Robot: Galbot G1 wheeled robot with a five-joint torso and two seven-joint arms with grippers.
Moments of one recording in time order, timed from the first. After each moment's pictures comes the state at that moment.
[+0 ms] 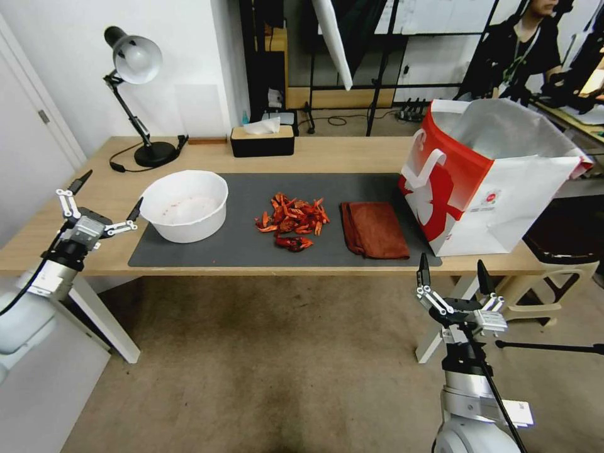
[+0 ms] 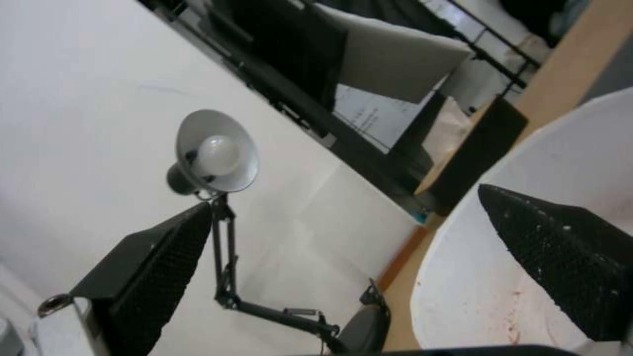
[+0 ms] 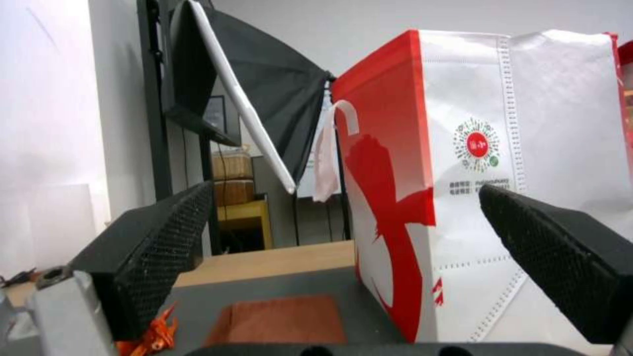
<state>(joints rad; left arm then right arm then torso) 1.27 -0.44 -0.46 -1.58 -0.16 -0.63 -0.20 -1.68 1.43 0.51 2.11 0.17 0.53 0.13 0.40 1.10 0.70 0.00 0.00</state>
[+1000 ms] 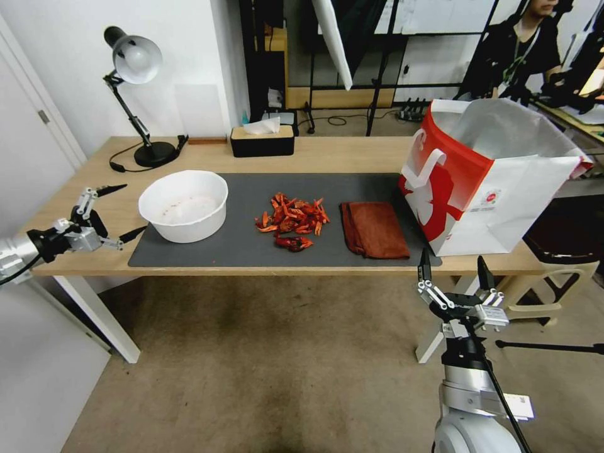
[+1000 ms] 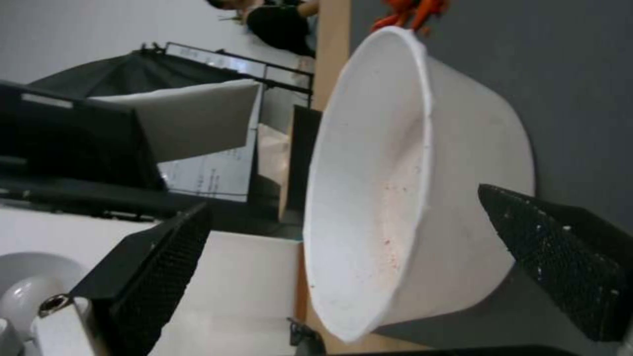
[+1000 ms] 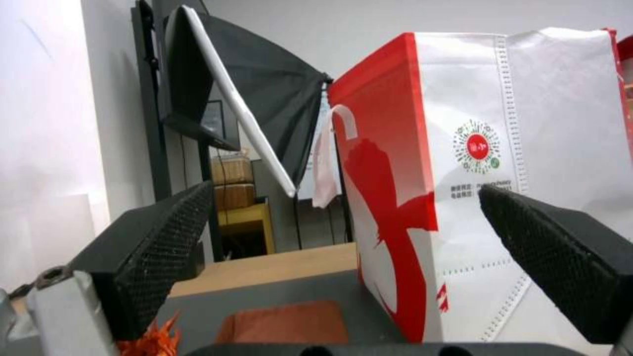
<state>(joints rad) 1.09 -0.35 -0.41 -1.41 0.03 -0.81 0.16 -1.67 1.43 0.51 2.12 0.19 0.51 0.12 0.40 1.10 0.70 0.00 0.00</state>
